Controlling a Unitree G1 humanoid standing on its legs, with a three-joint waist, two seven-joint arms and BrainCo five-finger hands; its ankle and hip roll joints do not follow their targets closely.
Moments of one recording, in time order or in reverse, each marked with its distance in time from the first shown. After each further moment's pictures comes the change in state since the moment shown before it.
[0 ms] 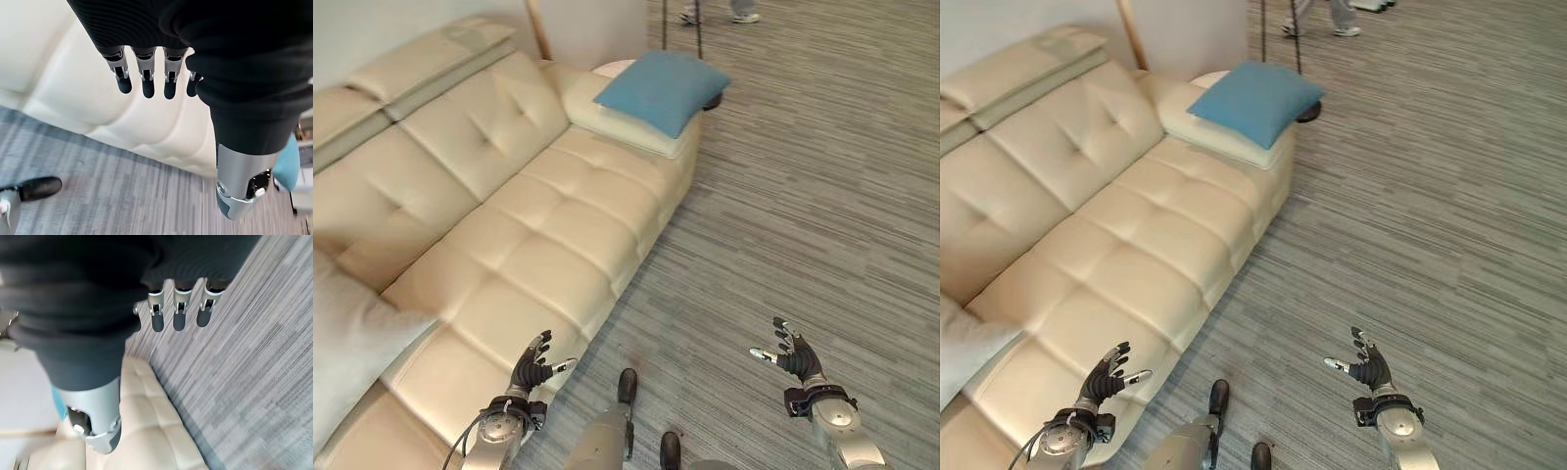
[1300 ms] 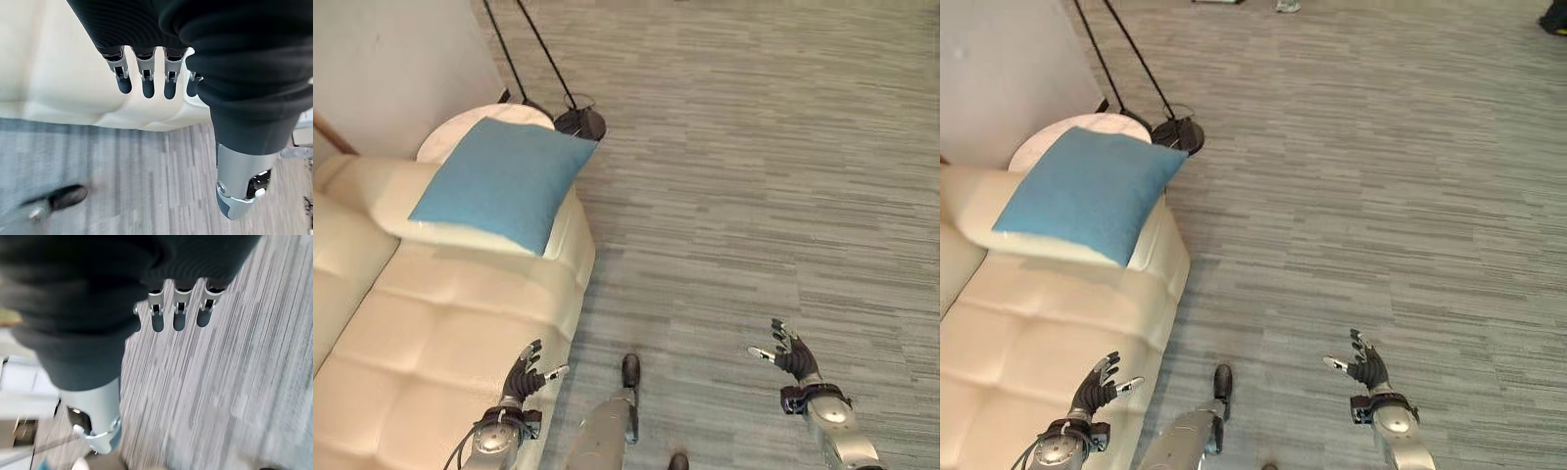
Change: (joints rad) left arm -0.005 -0.011 0.035 0.038 -0.009 0.003 0.032; right arm 0.011 0.026 0.000 0.079 0.039 0.025 -0.023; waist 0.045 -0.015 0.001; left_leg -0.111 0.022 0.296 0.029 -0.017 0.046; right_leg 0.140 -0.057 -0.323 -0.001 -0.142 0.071
